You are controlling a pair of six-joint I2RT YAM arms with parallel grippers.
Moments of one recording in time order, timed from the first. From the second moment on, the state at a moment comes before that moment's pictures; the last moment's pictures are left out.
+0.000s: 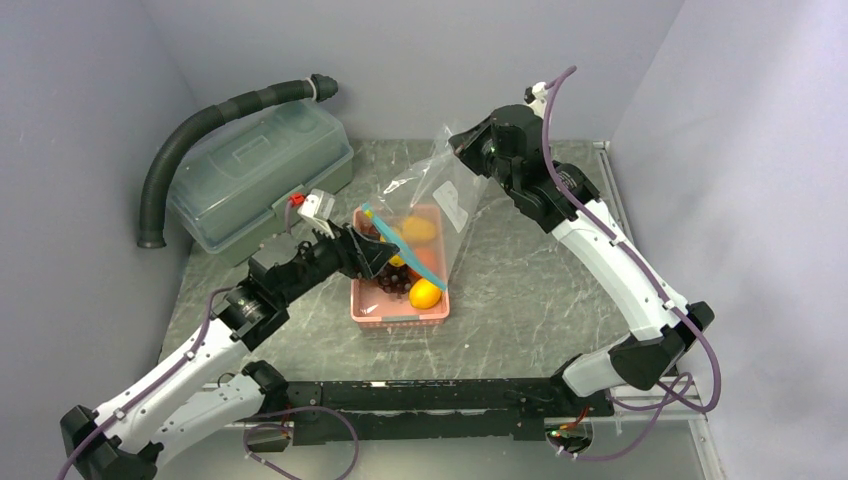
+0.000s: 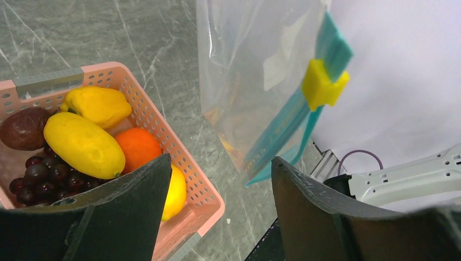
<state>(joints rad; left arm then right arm) -0.69 0.78 0.72 0.00 0.13 -0.59 0.64 1.44 1.70 -0.57 0.34 1.01</state>
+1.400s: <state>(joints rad) -0.69 0.81 0.58 0.28 0.12 -0.60 0.66 1.44 1.65 -0.49 0.36 1.22</state>
